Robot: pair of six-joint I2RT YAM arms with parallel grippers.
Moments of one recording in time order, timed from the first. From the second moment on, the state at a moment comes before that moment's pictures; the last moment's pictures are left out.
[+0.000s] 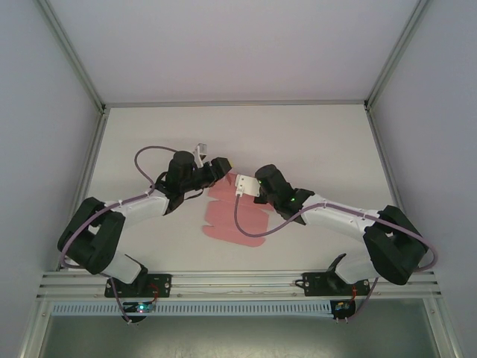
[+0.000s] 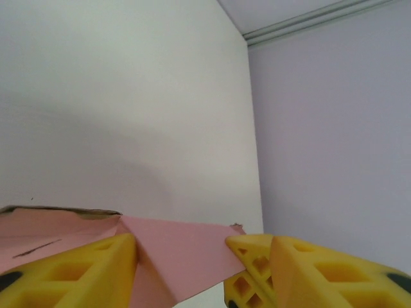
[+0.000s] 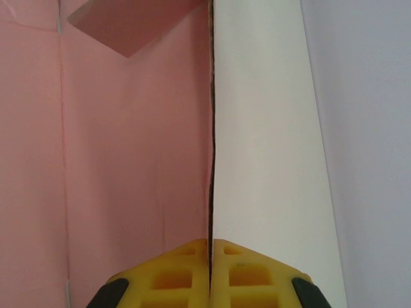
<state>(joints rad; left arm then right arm) -0.47 1.51 0.69 0.46 0.46 -1.10 0.77 1.40 0.74 0.00 0.28 -0.83</state>
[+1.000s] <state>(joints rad) -0.52 1.19 0.74 0.00 0.25 -0.88 0.76 1.36 0.71 0.08 0.25 -0.75</state>
